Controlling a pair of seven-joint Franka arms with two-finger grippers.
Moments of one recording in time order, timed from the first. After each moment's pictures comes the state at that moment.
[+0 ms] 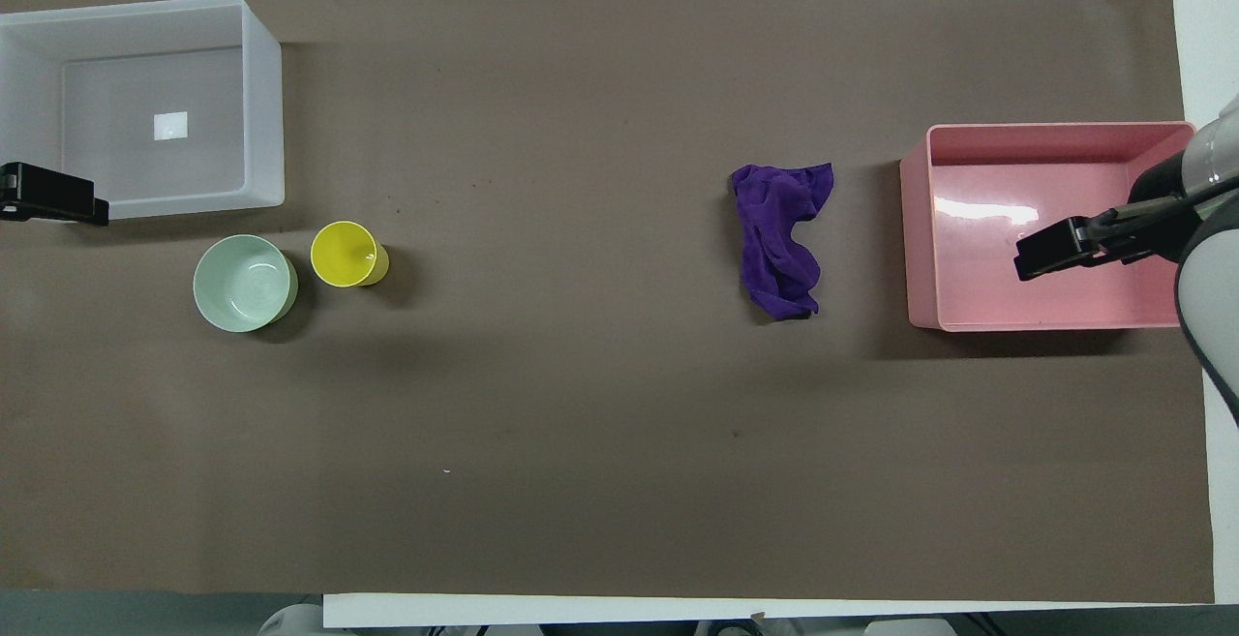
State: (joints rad) left arm -0.07 -0.09 0.02 -1.74 -0.02 1.66 0.02; right arm -0.02 -0.07 0.02 -1.76 0.01 1.54 -0.13
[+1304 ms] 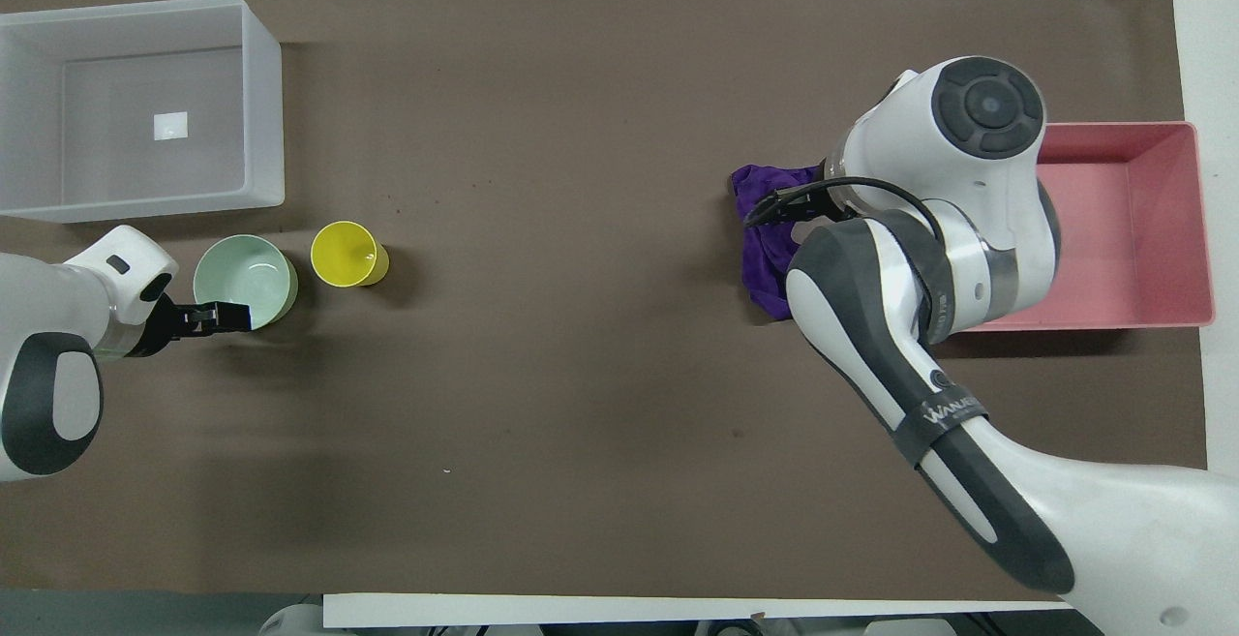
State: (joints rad) left arm -0.05 -0.09 0.03 -2.48 -0.02 2.39 -0.01; right arm 0.26 0.22 0.03 -1.92 0.02 2.17 0.13
